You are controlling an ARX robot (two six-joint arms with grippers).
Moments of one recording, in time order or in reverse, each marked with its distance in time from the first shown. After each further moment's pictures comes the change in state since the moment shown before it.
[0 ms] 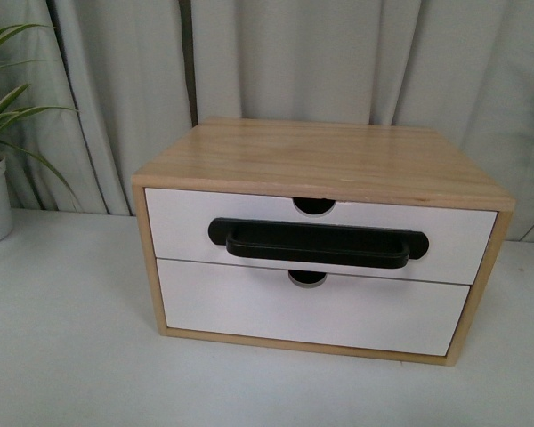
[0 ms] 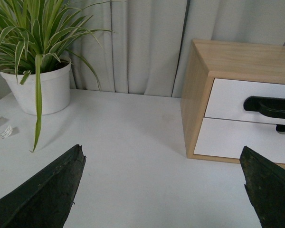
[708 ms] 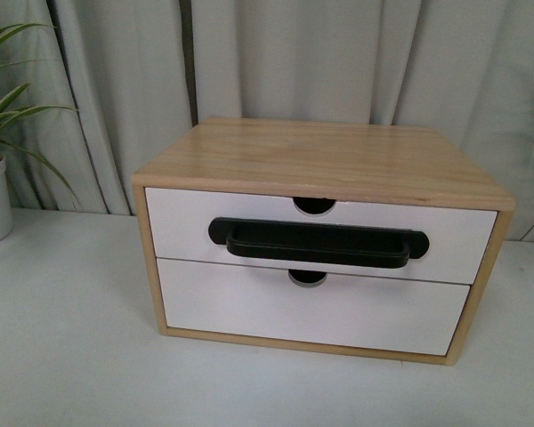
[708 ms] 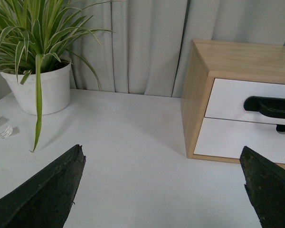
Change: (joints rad) left arm 0.000 0.000 0.000 0.000 0.000 0.000; right arm 0.000 0.000 0.000 0.000 0.000 0.000
